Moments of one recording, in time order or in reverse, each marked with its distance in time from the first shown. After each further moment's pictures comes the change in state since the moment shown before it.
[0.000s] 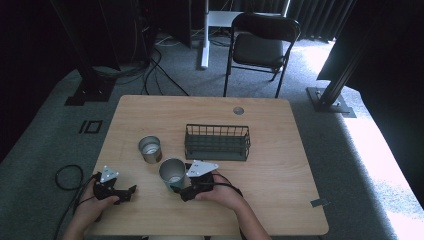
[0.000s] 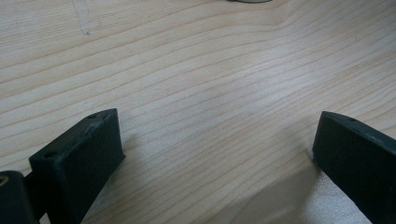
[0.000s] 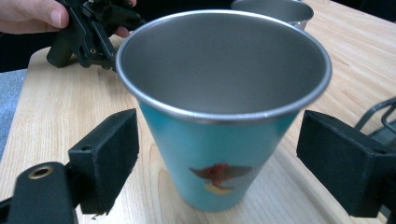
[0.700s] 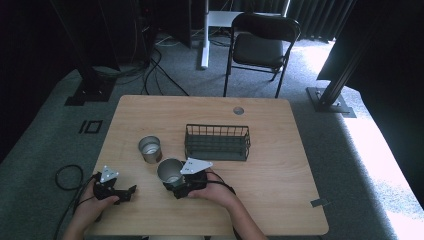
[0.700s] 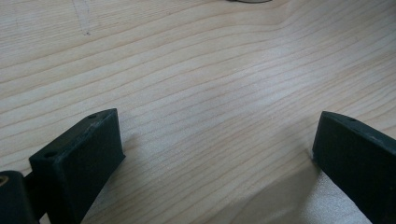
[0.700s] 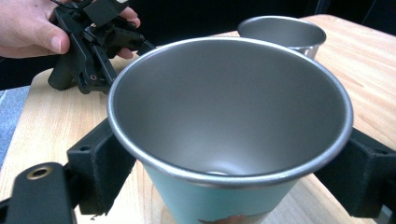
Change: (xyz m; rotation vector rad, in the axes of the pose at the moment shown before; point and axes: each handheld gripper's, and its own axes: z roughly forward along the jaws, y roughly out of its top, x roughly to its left) left arm 0.000 0.000 0.000 0.000 0.000 0.000; right arm 0.002 0.008 0.019 -0.058 0.015 0.006
